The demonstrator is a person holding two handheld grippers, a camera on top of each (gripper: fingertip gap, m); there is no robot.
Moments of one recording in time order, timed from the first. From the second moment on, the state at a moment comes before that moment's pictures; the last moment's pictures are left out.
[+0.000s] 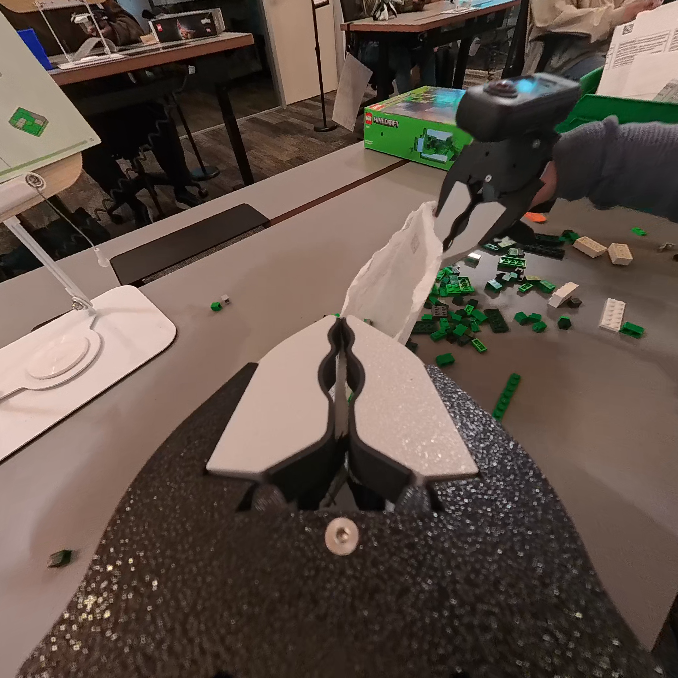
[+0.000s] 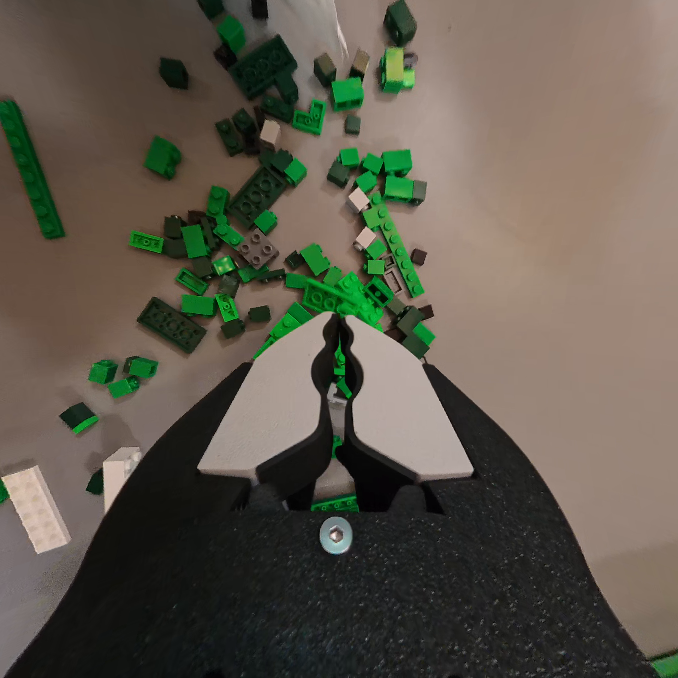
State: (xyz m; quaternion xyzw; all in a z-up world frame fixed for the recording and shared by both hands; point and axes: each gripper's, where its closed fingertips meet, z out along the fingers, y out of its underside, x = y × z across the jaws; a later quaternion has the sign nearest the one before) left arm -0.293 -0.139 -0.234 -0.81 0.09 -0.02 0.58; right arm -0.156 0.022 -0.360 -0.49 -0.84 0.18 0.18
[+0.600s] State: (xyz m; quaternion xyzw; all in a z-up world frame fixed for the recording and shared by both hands) left arm -0.284 -0.138 -0.232 -0.80 0.11 -0.02 0.58; right arm -0.152 0.022 -0.377 -0.50 -0.85 0.12 0.12
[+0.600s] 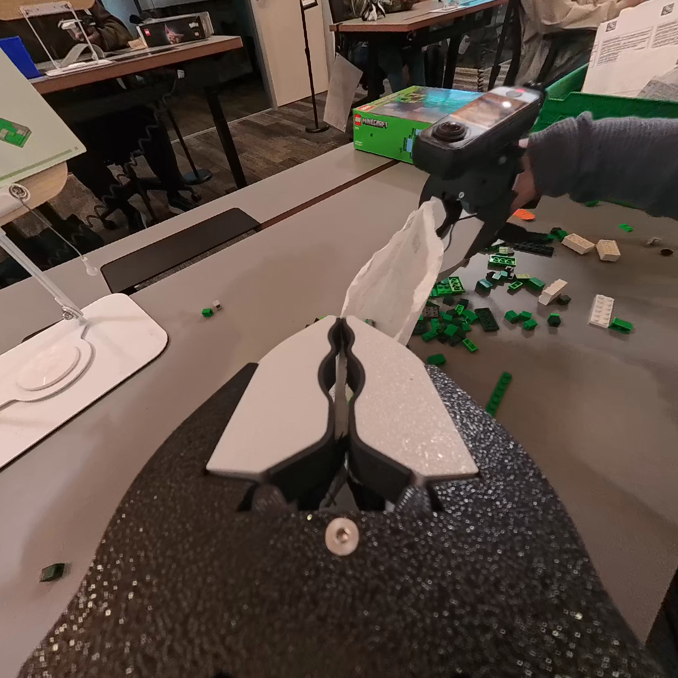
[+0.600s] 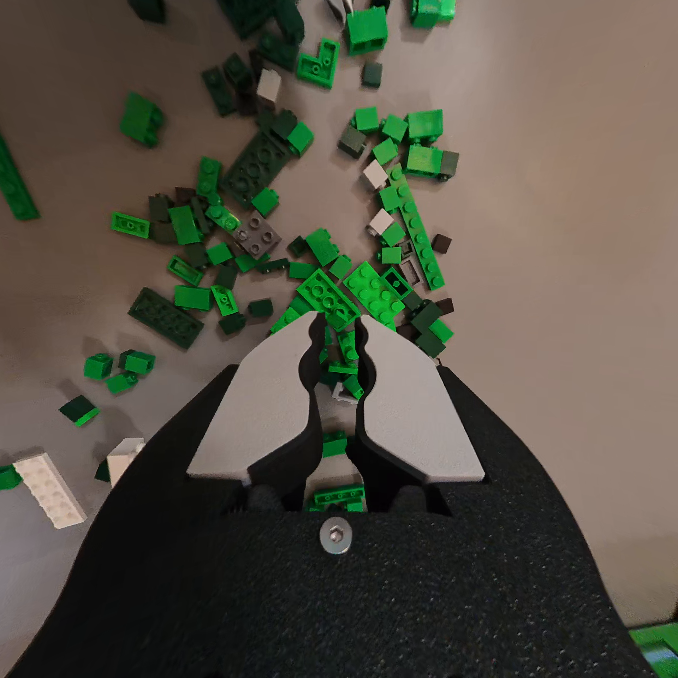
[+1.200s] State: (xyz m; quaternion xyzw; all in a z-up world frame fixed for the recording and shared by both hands) left arm -0.279 -0.136 -0.236 -0.81 0.11 -0.02 0.58; right arm -0.151 0.010 -0.350 -0.42 -0.87 0.13 0.21
